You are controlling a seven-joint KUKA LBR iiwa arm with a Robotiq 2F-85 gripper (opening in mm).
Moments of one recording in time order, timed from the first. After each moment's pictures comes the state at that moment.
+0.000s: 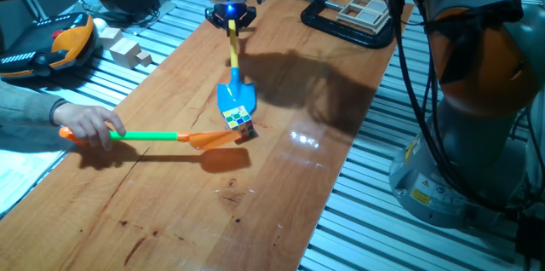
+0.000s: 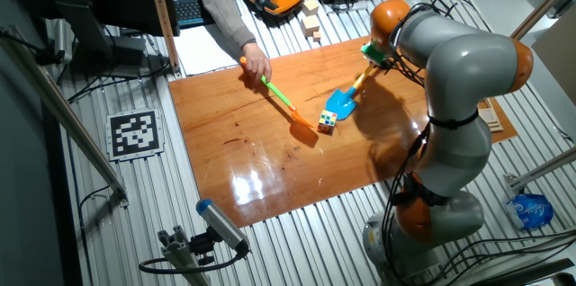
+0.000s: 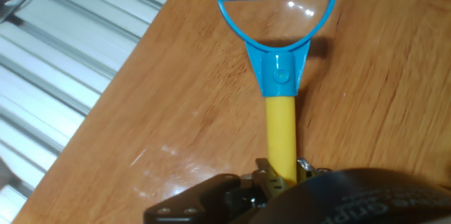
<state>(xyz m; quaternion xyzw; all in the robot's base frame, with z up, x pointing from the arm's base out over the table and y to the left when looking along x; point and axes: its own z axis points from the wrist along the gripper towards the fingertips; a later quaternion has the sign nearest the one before) 0.612 -0.183 0.101 0.47 0.87 -0.05 0.15</state>
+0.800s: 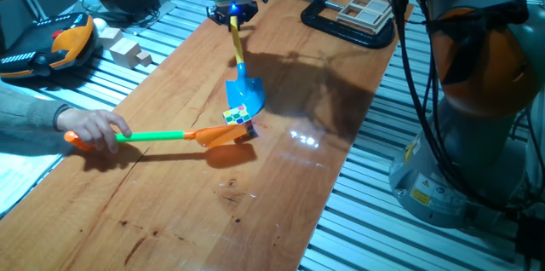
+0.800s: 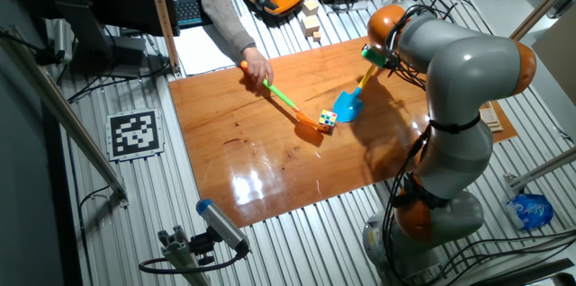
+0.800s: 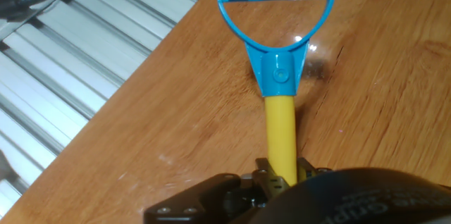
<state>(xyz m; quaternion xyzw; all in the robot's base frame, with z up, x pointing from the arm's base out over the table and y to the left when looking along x) 0.611 -0.189 0.112 0.44 0.87 -0.08 0.19</state>
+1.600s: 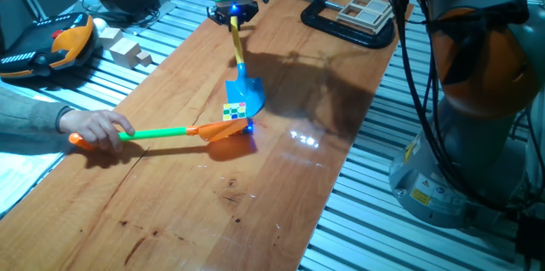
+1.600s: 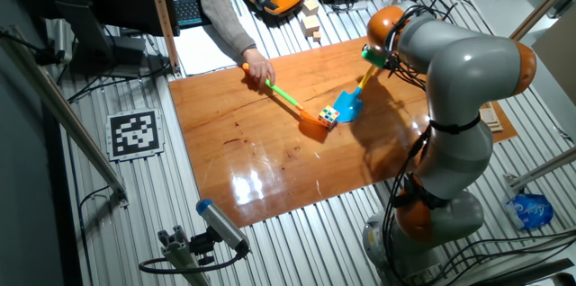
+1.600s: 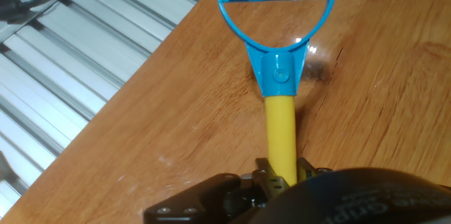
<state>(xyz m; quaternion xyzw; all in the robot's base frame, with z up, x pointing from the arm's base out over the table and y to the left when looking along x) 0.611 -0.189 0.110 0.44 0.87 -0.08 0.20</state>
